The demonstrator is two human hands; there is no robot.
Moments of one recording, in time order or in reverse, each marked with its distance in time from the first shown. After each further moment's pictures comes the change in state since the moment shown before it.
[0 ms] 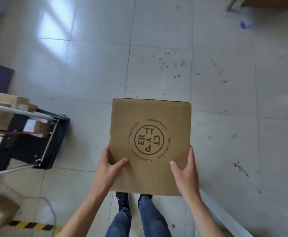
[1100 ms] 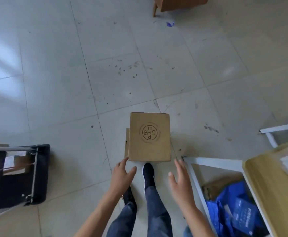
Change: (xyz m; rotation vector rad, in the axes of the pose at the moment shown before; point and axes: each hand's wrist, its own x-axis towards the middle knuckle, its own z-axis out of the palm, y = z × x) left_hand -0.087 -0.060 0.004 0.666 -0.381 0.100; right_hand -0.197 0.092 0.020 -0.104 0.189 0.041
